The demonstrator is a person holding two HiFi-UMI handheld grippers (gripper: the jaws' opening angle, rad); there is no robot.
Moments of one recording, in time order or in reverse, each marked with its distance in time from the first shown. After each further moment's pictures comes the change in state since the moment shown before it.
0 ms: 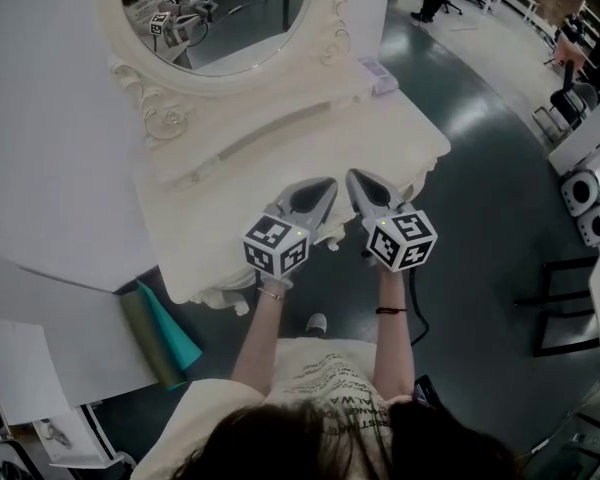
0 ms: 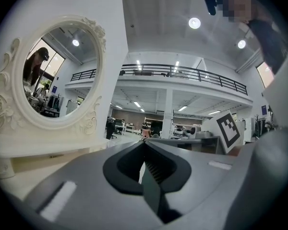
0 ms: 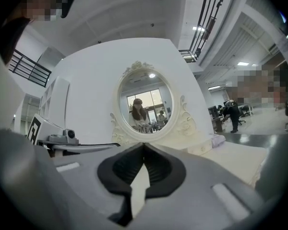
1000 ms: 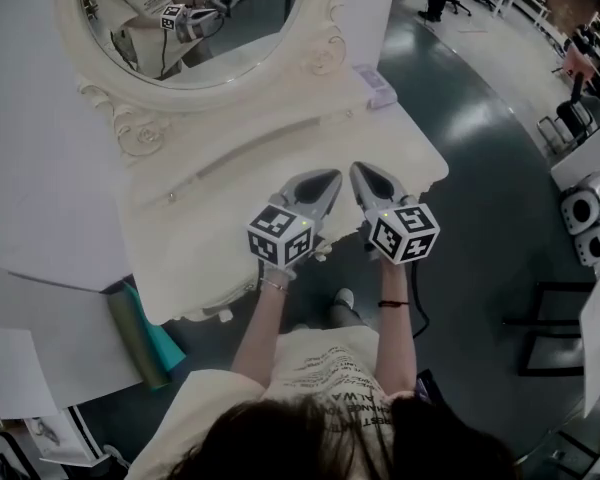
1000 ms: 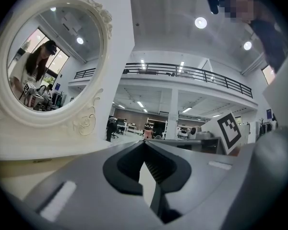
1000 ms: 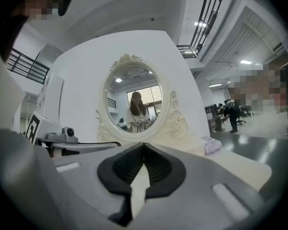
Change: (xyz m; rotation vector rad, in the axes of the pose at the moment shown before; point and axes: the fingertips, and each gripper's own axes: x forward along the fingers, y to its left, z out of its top) left arm 0.116 0.052 0.003 -0.043 -0.005 0.022; right arm 0.058 -0.112 0.018 -0.016 0.053 0.000
